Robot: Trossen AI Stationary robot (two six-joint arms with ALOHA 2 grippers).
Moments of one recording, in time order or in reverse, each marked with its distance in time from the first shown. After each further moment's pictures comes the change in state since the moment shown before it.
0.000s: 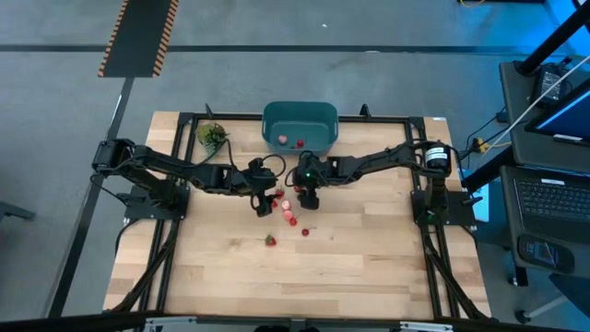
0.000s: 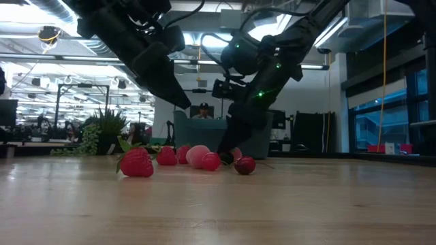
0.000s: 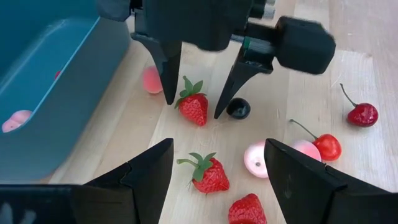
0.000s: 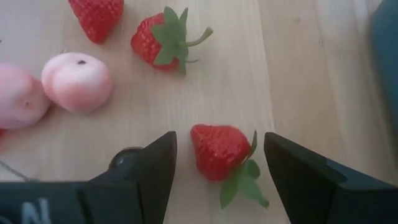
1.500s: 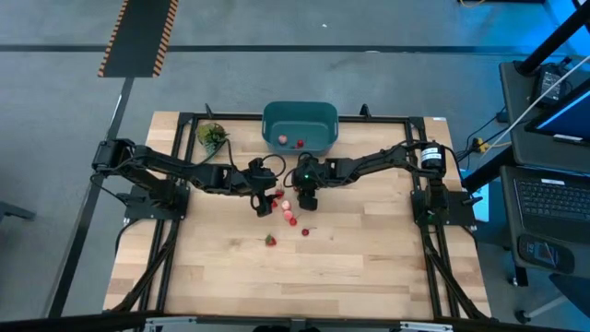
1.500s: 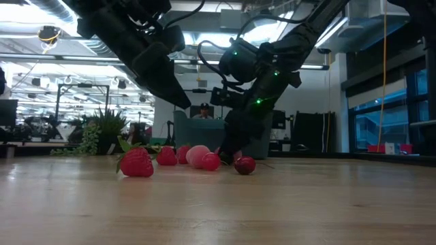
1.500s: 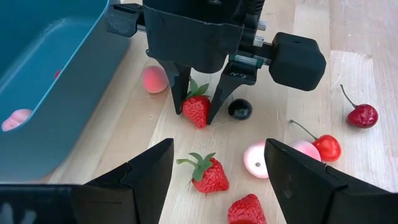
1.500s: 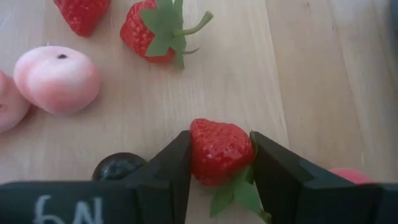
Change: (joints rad) left arm 0.000 0.000 0.000 0.000 0.000 -0.006; right arm -0.002 0.038 0.000 0.028 0.000 0.036
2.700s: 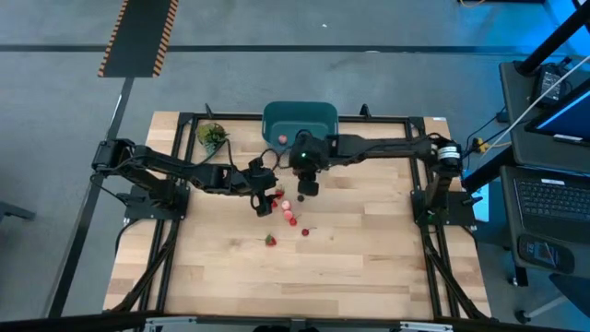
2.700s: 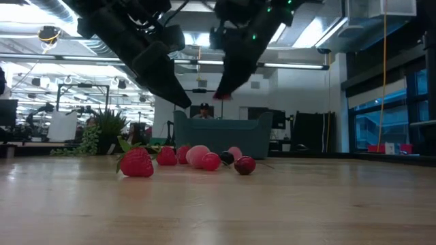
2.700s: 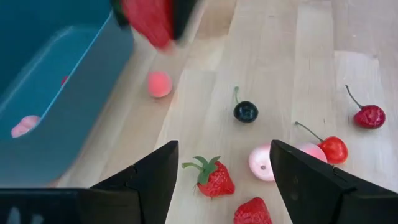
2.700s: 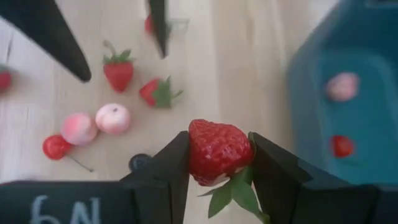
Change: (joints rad) left arm 0.000 -0.001 0.001 0.000 0.000 0.008; right arm -0.021 -0.148 0.364 -0.550 0.001 -0.017
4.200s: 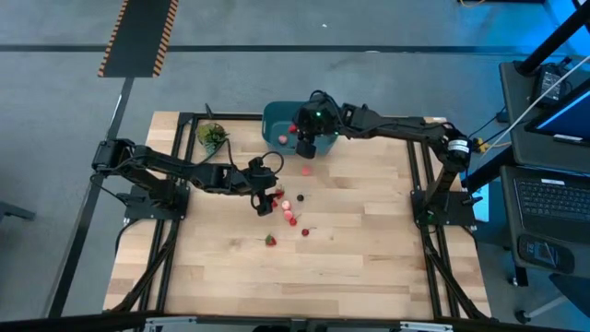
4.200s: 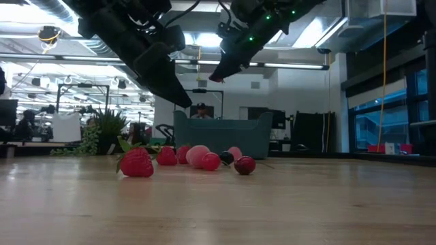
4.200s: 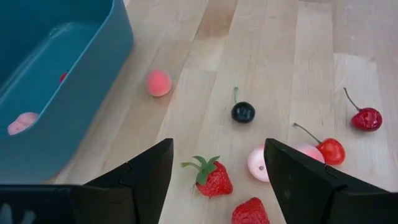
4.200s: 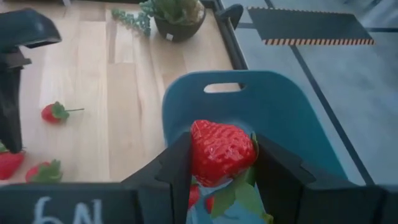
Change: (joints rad) left arm 0.005 0.000 0.000 0.007 -0.008 0.004; right arm -0.210 -0.060 0.000 0.265 -0.004 -0.150
